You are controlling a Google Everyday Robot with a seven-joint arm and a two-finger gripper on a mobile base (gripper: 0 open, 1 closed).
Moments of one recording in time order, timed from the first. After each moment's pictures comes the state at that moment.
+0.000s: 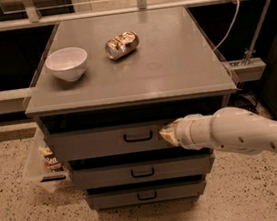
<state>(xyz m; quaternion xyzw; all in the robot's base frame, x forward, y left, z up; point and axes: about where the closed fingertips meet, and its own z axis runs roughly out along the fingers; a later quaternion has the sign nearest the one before) 0.571 -0.101 0.681 -0.36 0.83 0.10 0.42</state>
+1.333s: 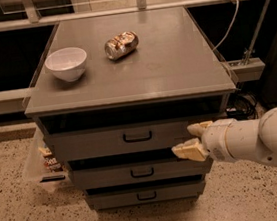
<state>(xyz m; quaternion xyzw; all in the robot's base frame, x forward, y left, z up) 0.480 -0.138 0.745 -0.36 0.83 0.13 0.41</state>
